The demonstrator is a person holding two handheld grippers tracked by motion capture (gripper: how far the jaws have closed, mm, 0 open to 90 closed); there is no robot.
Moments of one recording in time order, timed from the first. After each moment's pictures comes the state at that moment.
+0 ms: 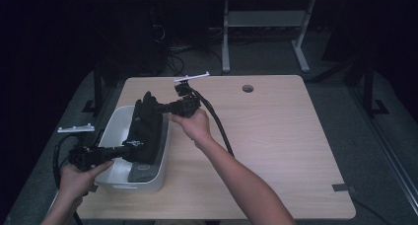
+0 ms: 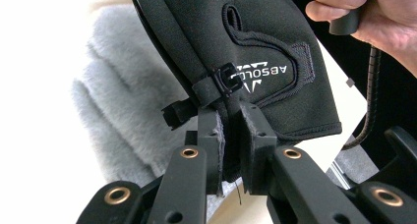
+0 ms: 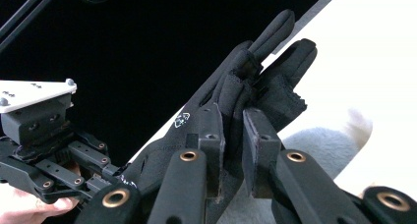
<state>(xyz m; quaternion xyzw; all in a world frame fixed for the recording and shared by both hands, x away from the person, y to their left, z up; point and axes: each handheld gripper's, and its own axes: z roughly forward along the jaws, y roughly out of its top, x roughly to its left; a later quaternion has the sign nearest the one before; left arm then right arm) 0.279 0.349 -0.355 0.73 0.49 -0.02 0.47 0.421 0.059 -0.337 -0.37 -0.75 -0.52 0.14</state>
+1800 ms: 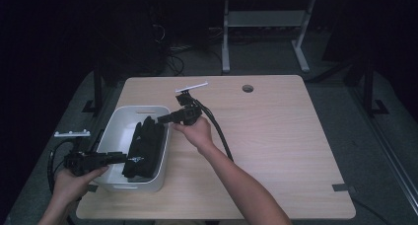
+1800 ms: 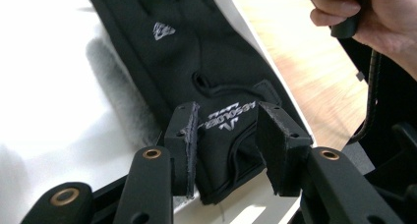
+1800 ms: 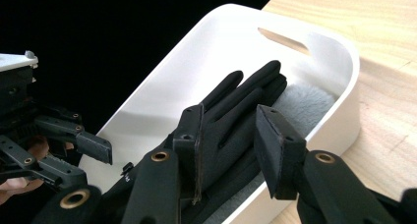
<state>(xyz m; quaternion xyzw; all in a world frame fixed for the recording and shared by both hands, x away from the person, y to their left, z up) 0.277 0.366 -0.369 0.73 0.51 -0.04 0.45 0.424 0.058 -0.373 -0.39 -0.77 -0.48 0.14</state>
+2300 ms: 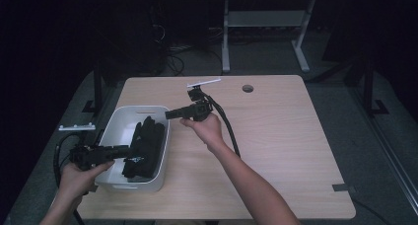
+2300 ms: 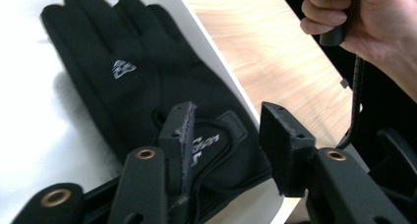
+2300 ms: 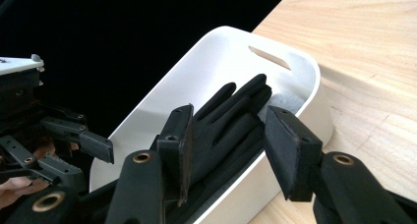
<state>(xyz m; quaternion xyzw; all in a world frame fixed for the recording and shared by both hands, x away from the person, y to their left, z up) 0.283 0.345 -0.353 0.73 0.49 -0.04 0.47 0.424 0.026 -0.359 -0.39 -0.76 -0.50 0.14</state>
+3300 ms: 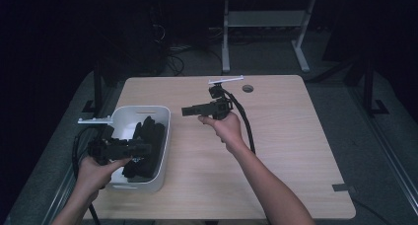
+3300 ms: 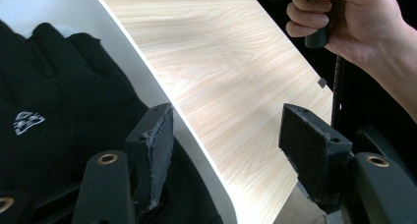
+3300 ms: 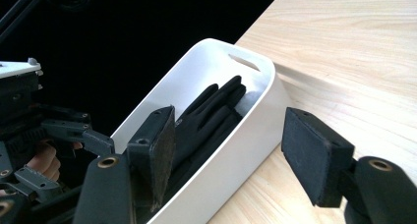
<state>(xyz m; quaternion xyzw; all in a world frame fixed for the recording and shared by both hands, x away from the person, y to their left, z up) 0.291 0.297 -0.338 0.75 0.45 -0.05 0.48 0.417 -0.028 -0.347 -0.41 -0.74 -0.52 0.12</state>
